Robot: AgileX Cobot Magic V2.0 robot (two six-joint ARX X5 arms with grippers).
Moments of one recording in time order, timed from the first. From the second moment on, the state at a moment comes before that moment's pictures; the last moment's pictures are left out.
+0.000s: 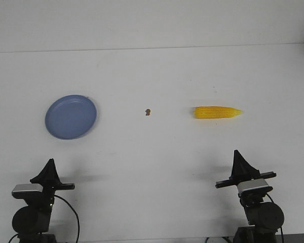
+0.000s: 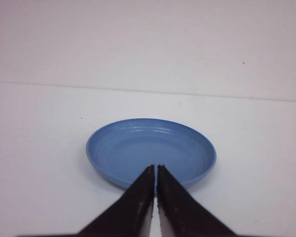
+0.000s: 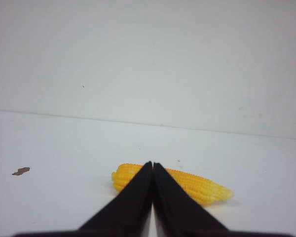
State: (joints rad) left arm -0.07 0.01 0.03 0.12 -0.08 -0.07; right arm 0.01 0.00 0.01 0.15 -0.15 0.00
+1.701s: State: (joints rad) left arm -0.07 0.82 1.15 -0.72 -0.16 -0.06; right arm 0.01 0.63 0.98 -0.77 -0.08 0.02
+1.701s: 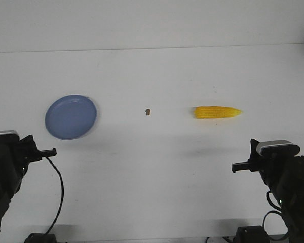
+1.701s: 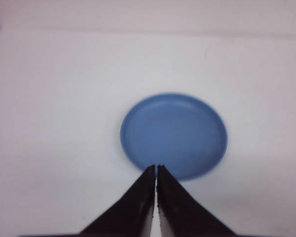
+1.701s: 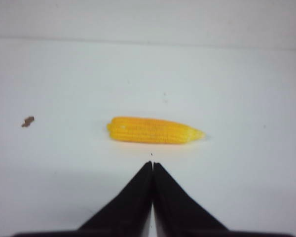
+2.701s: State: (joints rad) left arm -0.07 0.84 1.15 -0.74 -0.16 -0.04; right arm 0.01 0.67 0.98 -0.77 -0.08 0.02
